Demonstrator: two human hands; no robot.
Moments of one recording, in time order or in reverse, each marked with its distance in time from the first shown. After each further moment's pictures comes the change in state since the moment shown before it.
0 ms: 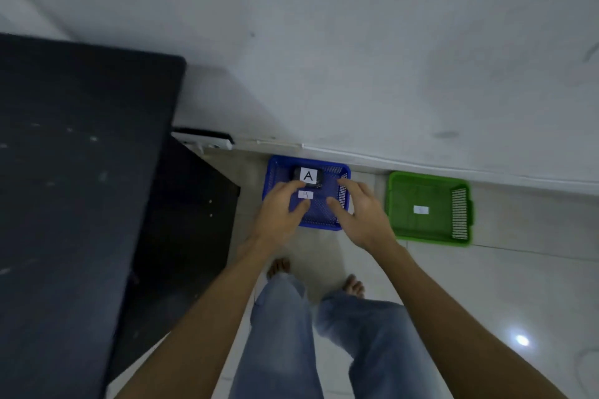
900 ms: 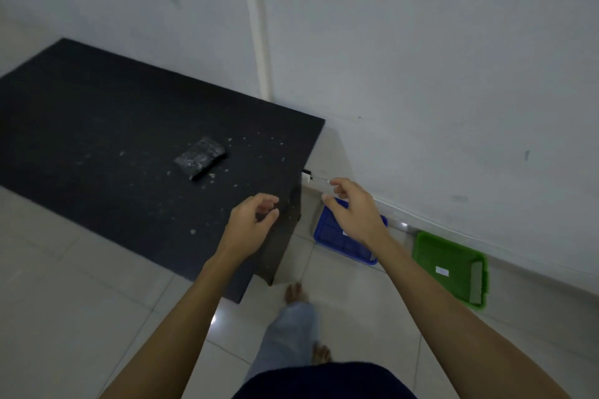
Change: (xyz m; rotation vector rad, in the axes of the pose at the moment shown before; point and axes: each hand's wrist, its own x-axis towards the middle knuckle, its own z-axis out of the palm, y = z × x) left_hand -0.349 0.042 -0.228 -0.085 0.443 -0.011; right_hand -0.228 -0.266 -0.043 0.042 -0.045 -0.392
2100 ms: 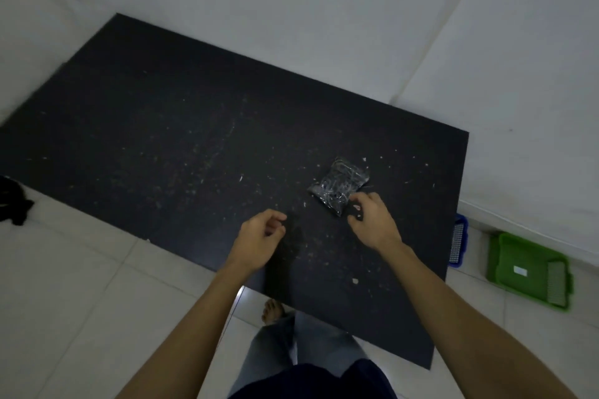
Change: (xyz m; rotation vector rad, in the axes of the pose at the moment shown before) left_hand 0.128 -0.270 -0.296 -0.037 -0.213 -0.189; right_hand 0.172 -0.179 0.317 -0.280 -0.161 0.281
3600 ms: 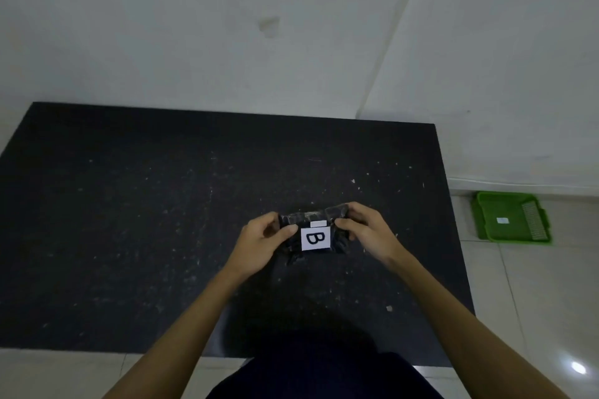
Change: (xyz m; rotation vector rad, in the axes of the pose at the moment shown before) left_hand 0.111 0.054 -0.079 -0.108 -0.294 0.151; right_hand 0.008 -0.083 -0.029 0.871 0.046 0.122
